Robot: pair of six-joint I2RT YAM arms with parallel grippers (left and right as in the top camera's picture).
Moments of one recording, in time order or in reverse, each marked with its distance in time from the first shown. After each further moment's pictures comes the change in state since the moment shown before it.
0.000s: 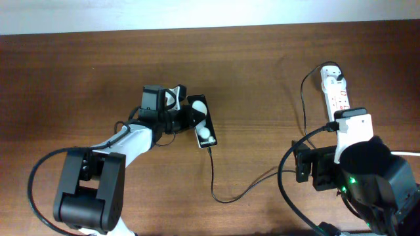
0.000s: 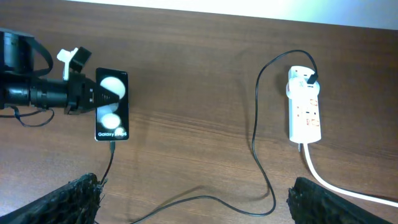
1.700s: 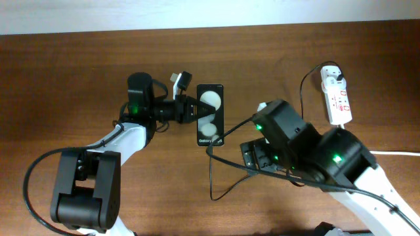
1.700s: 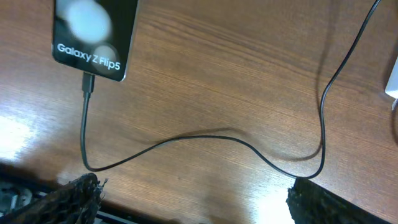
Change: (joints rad) left arm 0.054 0.000 0.011 0.475 0.711 -0.313; right arm 0.000 0.336 -0.077 0.007 -0.279 0.004
